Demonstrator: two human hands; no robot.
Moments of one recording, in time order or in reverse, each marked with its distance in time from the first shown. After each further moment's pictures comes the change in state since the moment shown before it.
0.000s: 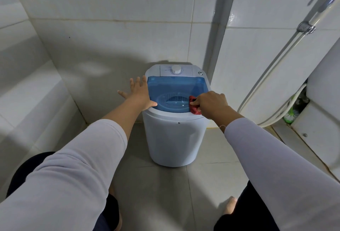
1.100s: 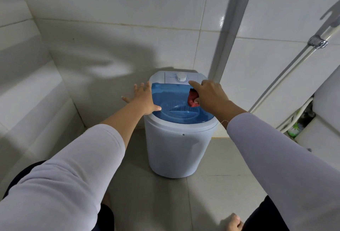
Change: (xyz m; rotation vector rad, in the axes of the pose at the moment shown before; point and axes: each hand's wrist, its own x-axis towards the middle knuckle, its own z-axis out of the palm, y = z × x) left_hand 0.018 -0.003 -0.004 -0.060 -0.012 0.007; right_hand 0.035 -0.008 -0.040 0.042 0.172 -0.109
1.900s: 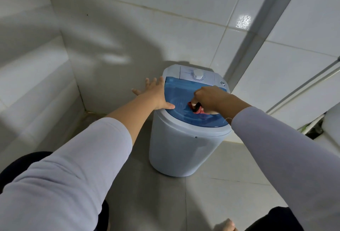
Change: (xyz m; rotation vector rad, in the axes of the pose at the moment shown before) left_hand 0.018 -0.019 0.003 -0.050 -0.068 0.037; right_hand 0.036 -0.043 -0.009 -0.312 -0.358 -0.366
